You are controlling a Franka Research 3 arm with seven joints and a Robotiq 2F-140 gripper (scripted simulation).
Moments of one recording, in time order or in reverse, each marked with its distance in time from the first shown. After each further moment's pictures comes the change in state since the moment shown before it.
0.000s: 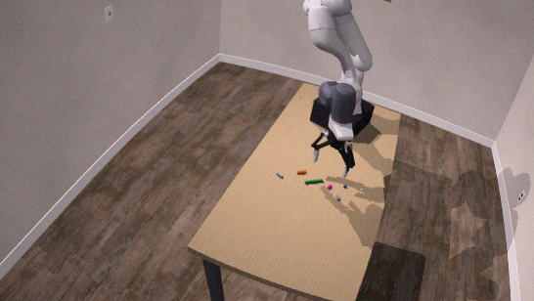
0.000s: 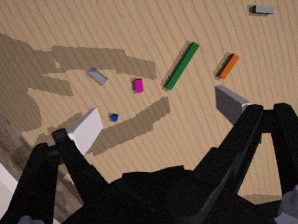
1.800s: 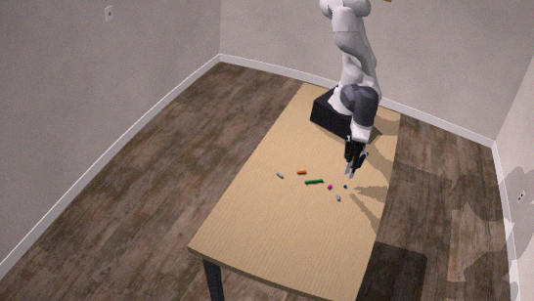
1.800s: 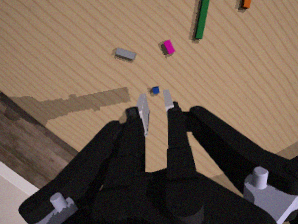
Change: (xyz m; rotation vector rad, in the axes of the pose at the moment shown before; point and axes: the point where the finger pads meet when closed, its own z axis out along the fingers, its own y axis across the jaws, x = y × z) arm -0.034 -0.079 -0.010 0.004 0.013 0.387
